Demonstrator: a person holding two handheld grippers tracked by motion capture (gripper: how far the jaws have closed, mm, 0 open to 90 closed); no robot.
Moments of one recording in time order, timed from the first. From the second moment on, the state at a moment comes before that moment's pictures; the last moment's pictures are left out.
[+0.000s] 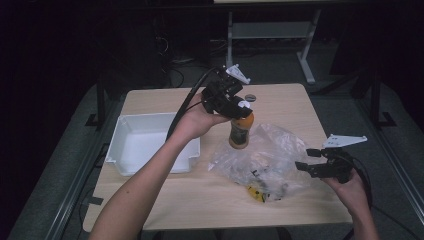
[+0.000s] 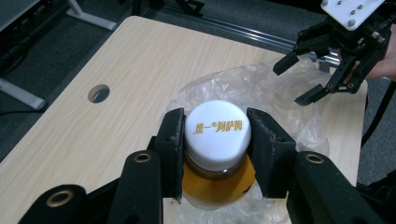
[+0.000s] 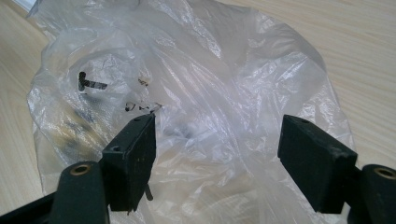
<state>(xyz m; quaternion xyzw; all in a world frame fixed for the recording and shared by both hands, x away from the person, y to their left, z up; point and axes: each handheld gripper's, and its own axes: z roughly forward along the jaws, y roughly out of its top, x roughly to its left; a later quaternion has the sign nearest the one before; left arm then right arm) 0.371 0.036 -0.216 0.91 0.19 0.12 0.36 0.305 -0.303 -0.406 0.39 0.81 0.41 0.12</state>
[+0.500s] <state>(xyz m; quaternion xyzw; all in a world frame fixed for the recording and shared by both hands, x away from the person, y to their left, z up) 0.370 0.059 -0.208 0.90 0.20 0.12 0.36 0.305 -0.304 -0.405 0.40 0.81 0.42 0.12</state>
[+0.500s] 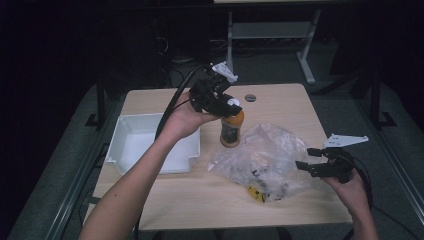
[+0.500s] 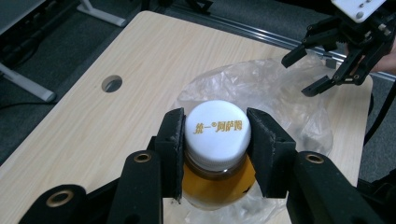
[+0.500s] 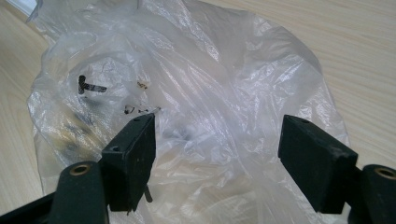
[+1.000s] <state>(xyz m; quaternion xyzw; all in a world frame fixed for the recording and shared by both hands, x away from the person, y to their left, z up) 0.371 0.092 -0.207 0.89 0.23 0.13 0.36 0.305 -0.302 -0.405 0.40 0.81 0.41 0.12</state>
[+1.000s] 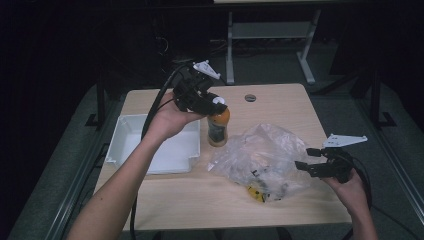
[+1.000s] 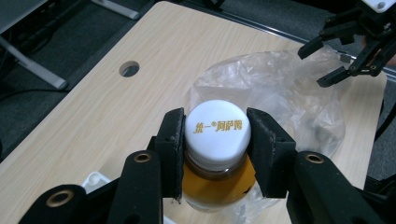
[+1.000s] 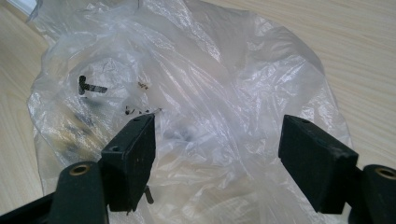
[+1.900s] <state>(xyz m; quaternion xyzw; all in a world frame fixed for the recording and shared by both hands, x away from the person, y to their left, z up) 0.371 0.133 -0.209 0.89 0.27 0.14 0.35 0.307 -0.298 -0.404 0.40 0.81 0.41 0.13</state>
